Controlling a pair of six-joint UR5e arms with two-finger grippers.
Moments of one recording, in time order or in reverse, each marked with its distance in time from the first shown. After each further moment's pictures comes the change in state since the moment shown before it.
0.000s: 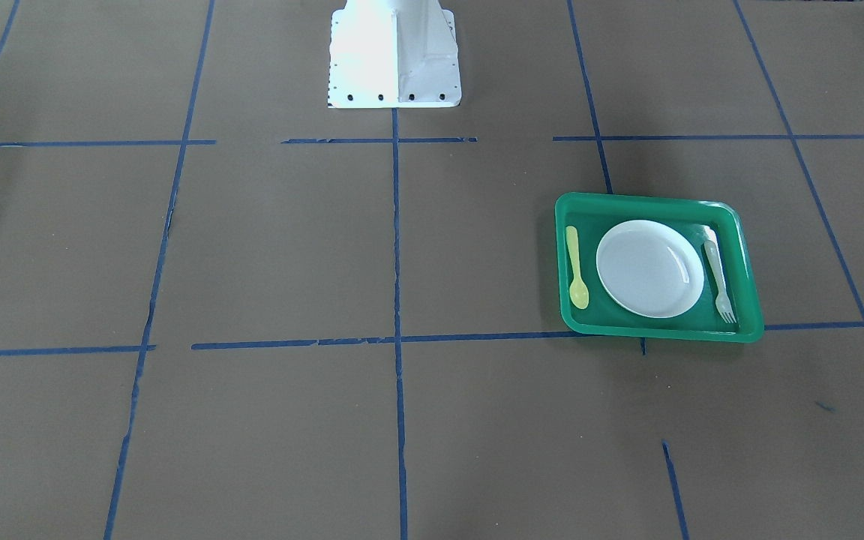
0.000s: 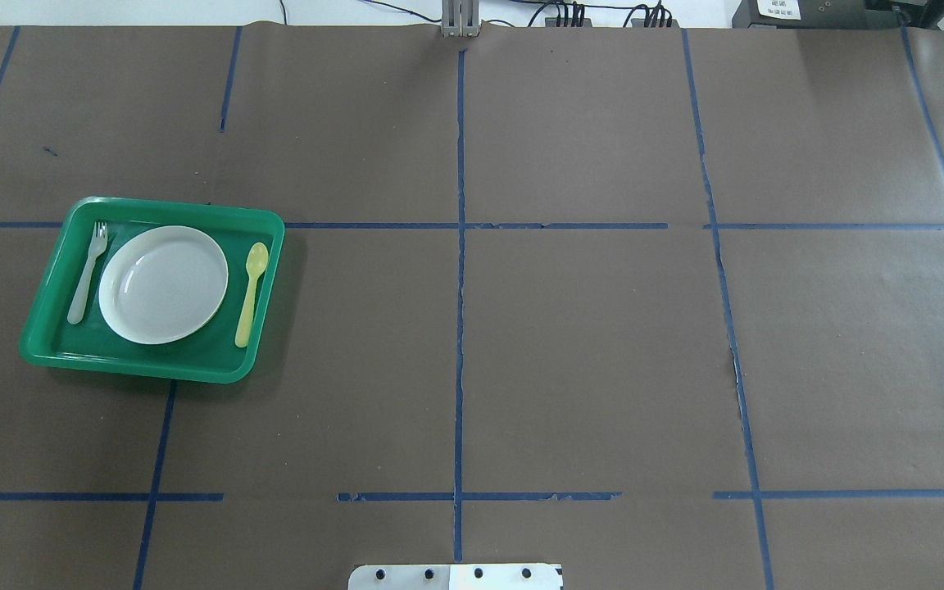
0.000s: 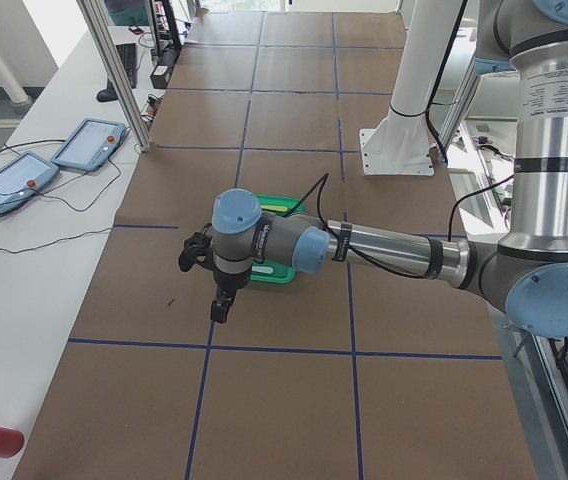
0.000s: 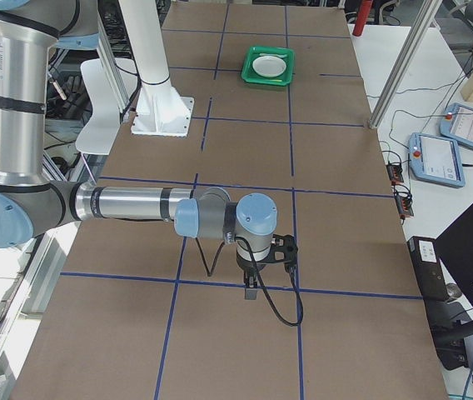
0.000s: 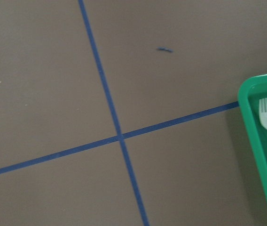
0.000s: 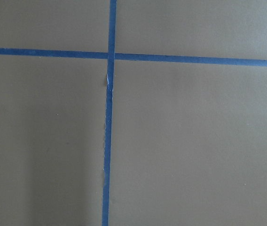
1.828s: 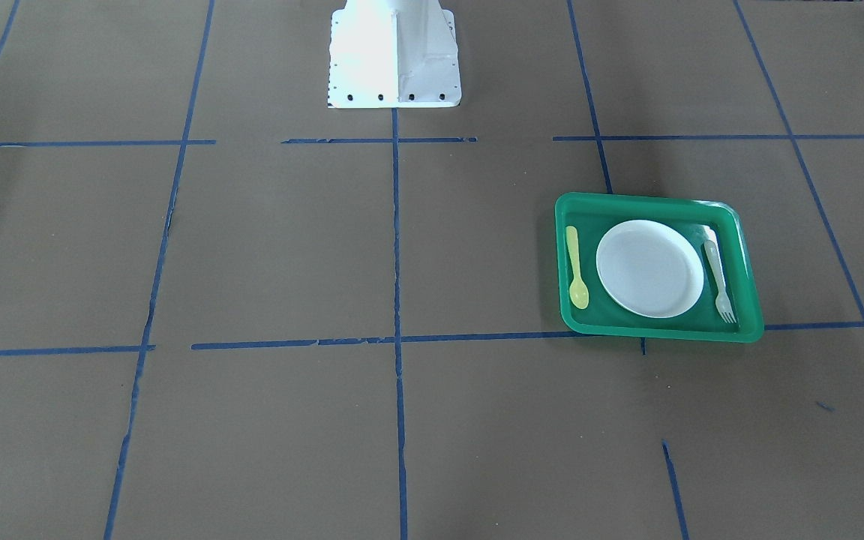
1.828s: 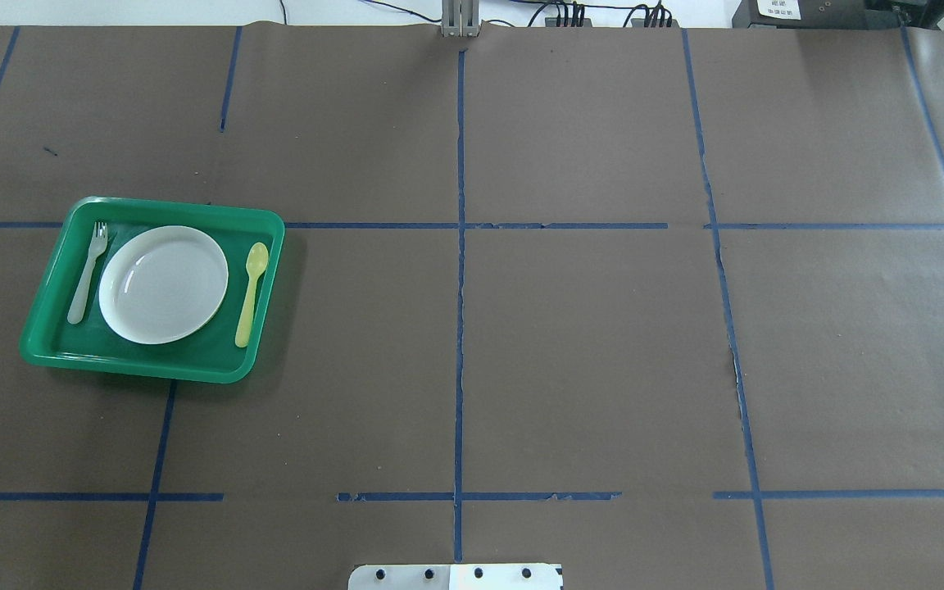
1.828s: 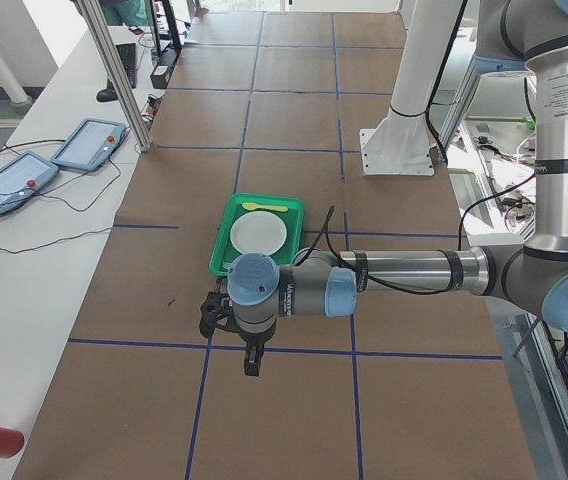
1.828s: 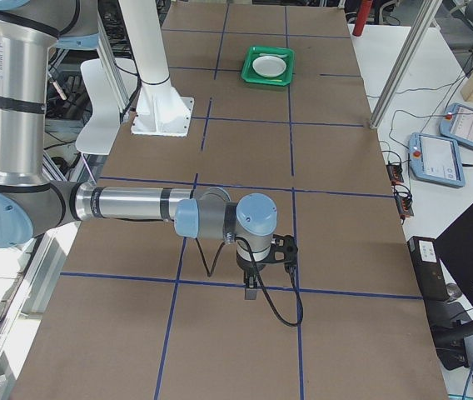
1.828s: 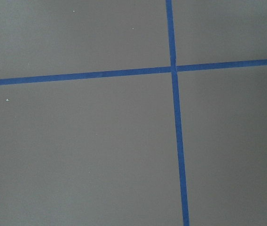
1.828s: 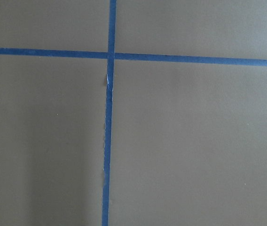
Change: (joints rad) left arm -0.031 0.056 0.024 0.026 -0.044 0.007; right arm 0.000 0.000 -0.001 0.000 0.000 0.000
